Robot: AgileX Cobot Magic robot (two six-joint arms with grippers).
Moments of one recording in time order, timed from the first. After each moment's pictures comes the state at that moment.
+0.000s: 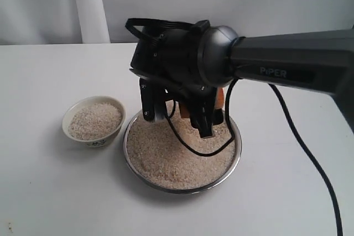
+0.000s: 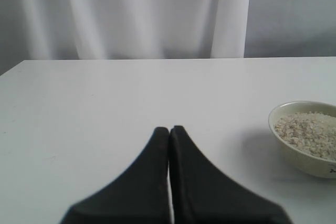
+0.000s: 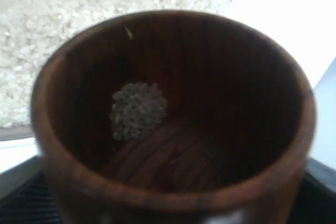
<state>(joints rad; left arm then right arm) -0.01 0.00 0.00 -0.04 0.35 0.04 0.84 2.11 -1.62 -0.71 1.22 -0.49</state>
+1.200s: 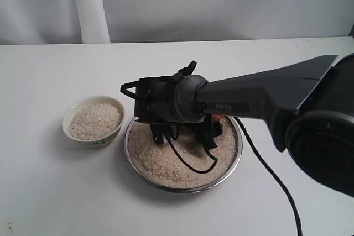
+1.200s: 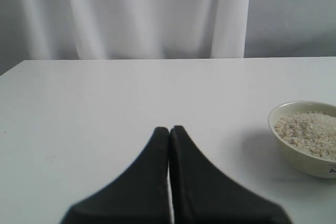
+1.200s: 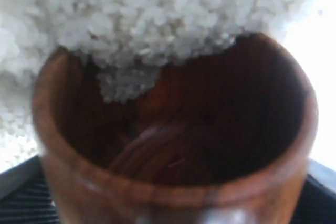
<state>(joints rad) -0.01 0.00 0.00 -0.04 0.35 0.04 0.84 2.32 -1.61 -0.94 1.13 -0.39</state>
